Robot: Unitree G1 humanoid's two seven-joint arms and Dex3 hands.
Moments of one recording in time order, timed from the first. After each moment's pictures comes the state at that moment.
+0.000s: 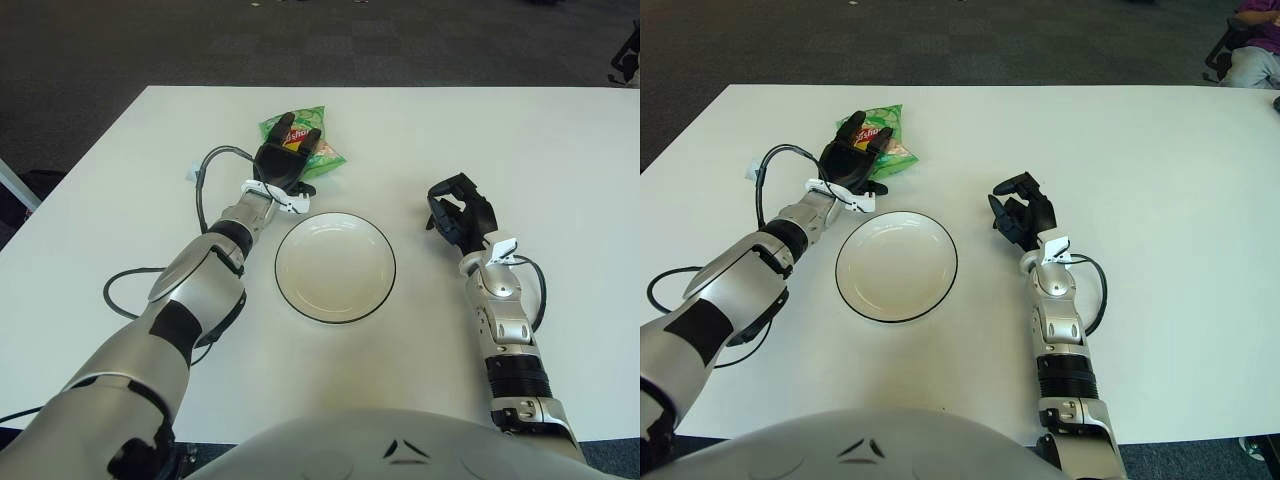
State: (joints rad) left arm -0.94 0.19 -0.72 1.34 0.93 -0.15 0.75; right arm -0.09 -0.07 -0.08 0.10 0.00 -0.14 -0.01
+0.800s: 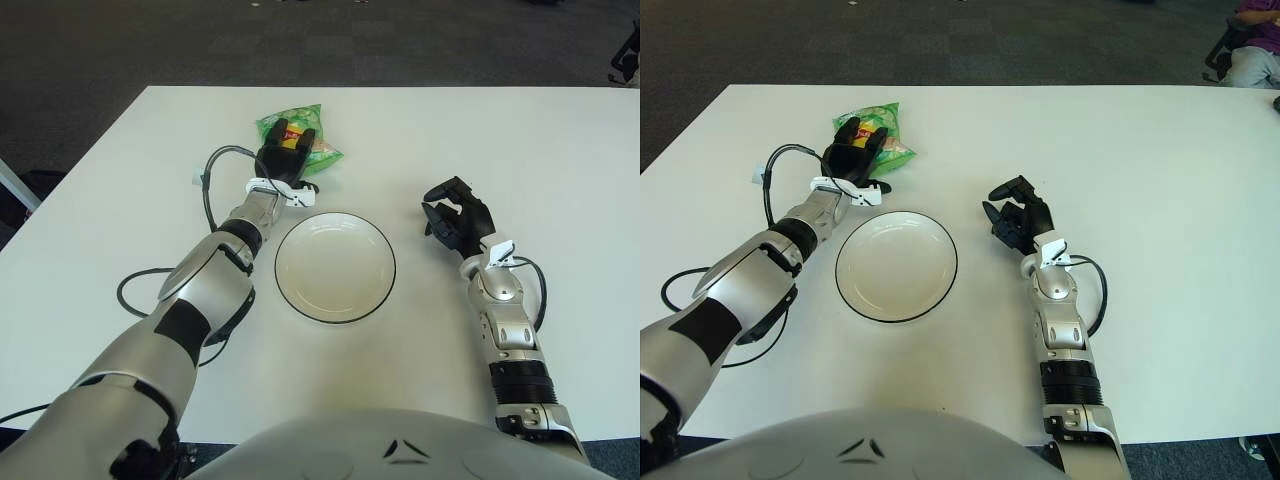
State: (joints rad) left arm -0.95 0.15 -0.65 1.34 0.83 -0.08 0.59; right arm -0.06 -0.10 -0.05 0.07 -0.03 -0.12 0.02
